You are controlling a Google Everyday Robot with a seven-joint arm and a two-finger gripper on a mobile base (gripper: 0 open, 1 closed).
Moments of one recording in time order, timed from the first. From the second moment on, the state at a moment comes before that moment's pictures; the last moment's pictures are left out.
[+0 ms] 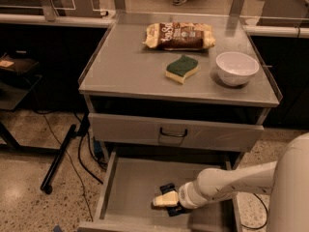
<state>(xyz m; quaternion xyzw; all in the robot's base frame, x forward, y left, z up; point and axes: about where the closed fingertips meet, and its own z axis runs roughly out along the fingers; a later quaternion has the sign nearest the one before) 0.449 -0.084 0.375 -0.05 0.97 0.24 0.07</state>
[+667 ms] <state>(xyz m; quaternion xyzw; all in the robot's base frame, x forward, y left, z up) 0.457 -0.071 0.361 -0.05 0.97 0.25 0.06</state>
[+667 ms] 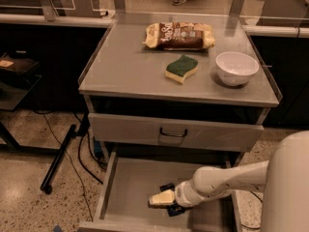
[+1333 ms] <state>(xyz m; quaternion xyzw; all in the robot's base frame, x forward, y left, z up) 0.454 -0.067 0.362 -0.05 0.96 0.25 0.05</state>
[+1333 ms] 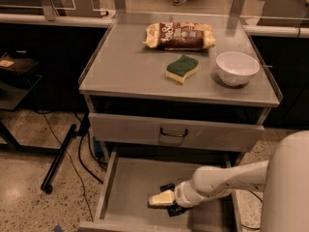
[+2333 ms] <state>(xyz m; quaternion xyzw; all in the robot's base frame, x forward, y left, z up) 0.454 -0.067 0.362 -0.05 0.96 0.25 0.05</state>
